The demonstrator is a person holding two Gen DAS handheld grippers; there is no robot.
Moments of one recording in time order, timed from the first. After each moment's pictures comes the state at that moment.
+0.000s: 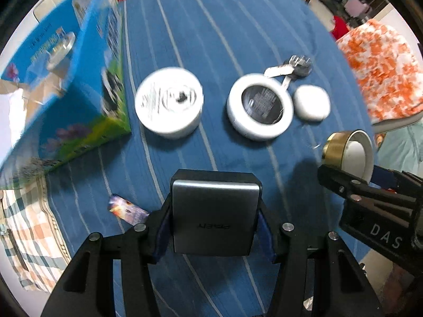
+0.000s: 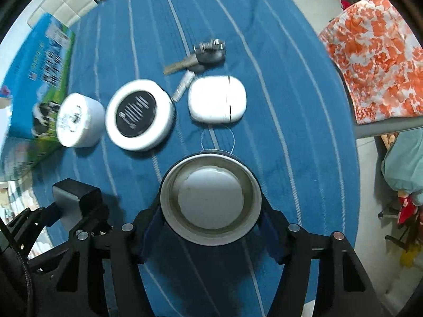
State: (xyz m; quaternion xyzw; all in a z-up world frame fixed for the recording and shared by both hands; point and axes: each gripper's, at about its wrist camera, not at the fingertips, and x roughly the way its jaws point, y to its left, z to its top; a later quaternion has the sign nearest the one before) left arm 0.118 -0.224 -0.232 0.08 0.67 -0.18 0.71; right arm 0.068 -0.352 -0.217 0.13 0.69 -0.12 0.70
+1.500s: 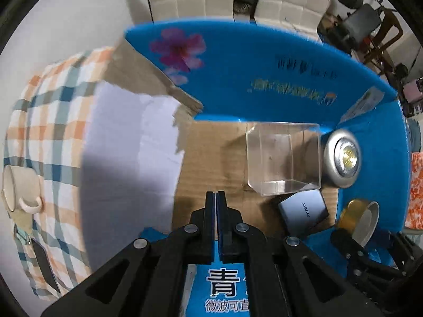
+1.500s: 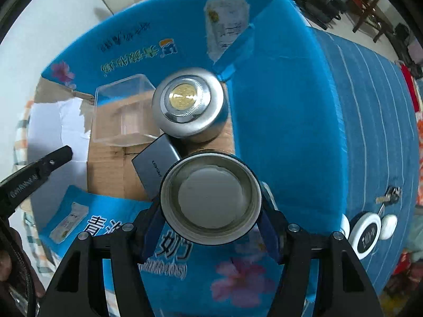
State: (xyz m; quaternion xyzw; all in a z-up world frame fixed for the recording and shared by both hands) left arm 0.341 0.080 -0.267 -0.03 0.68 -0.03 0.74; right arm 0.293 -0.094 -0.254 0.05 0.70 -0.02 0.71
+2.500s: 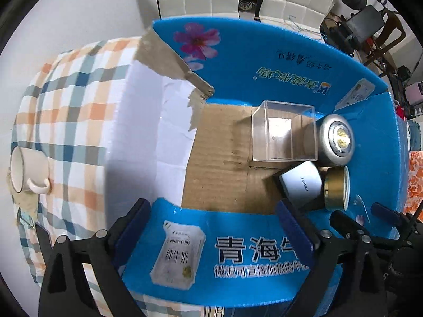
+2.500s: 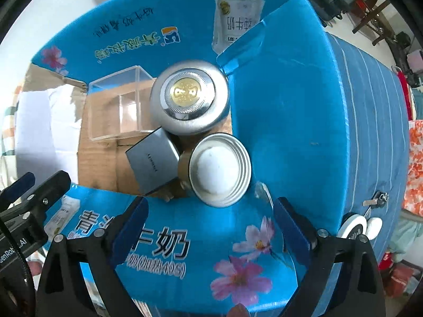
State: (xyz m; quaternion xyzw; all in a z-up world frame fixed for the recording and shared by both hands) left arm 0.293 0.091 -0.230 -0.03 0.68 -0.02 0.74; right arm 0.305 -0.102 -0.251 0.03 0.72 -0.02 0.69
